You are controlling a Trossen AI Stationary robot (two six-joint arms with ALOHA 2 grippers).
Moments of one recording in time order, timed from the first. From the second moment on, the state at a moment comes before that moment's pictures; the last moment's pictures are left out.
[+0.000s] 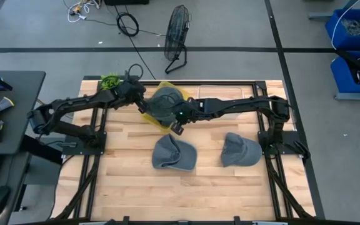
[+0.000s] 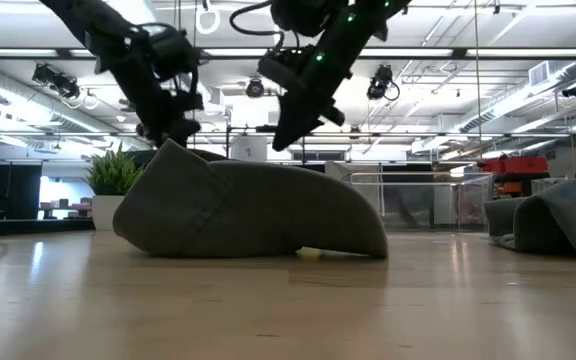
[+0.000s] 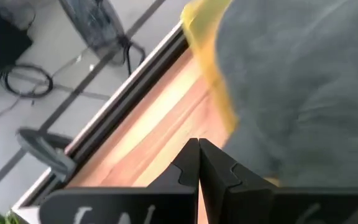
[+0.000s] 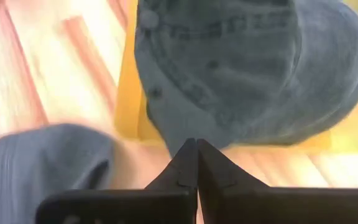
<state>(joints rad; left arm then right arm) 0.59 1.29 0.76 -0.30 -0.33 0.06 -0.12 1.91 1.51 -0.53 0.21 0.30</state>
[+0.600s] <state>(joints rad) 0.50 1.43 0.76 -0.24 -0.12 0.07 -0.20 2.07 1.51 -0.29 0.18 0.30</state>
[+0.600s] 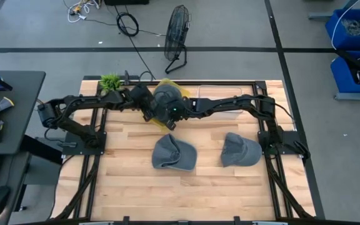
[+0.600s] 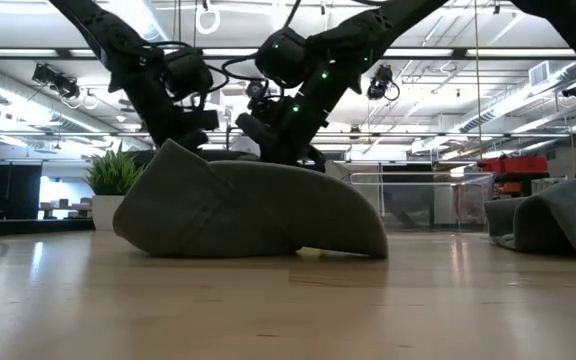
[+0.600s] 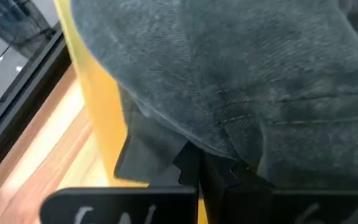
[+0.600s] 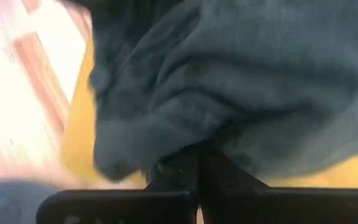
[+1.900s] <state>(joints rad) 0.41 1.23 0.88 -0.41 -0.26 0.06 -0.24 2.13 1.51 -0.33 0.05 0.36</state>
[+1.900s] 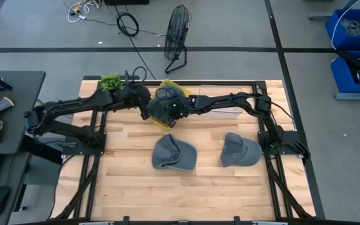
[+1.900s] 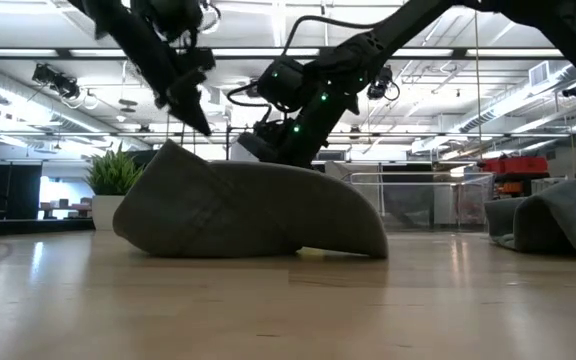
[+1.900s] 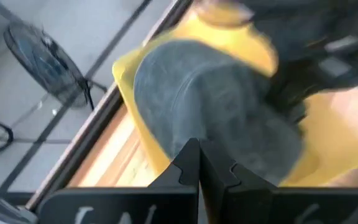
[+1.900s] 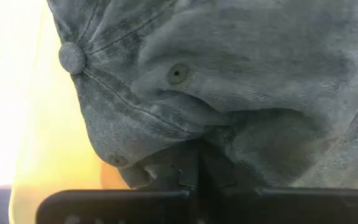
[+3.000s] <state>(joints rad) 0.41 1.40 0.88 -0.39 -0.24 0.10 -0.08 1.64 1.51 -1.11 0.12 0.19</state>
